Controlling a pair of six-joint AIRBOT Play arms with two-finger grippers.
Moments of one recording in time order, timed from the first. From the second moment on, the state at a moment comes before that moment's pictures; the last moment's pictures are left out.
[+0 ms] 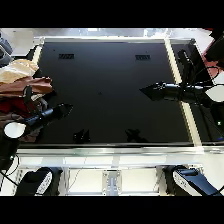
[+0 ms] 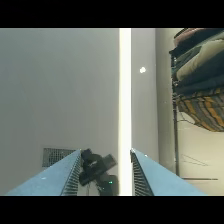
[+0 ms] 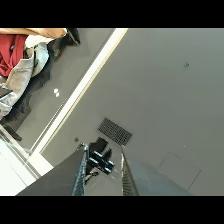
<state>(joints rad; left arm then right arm) -0.01 -0.62 0.53 0.80 -0.73 -1.43 0.05 -0.94 1.02 -0.61 1.05 0.96</state>
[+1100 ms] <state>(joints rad) 0.16 -0.63 0.54 1.02 -0.36 -1.43 0.05 -0.94 1.02 -0.60 1.05 0.96</state>
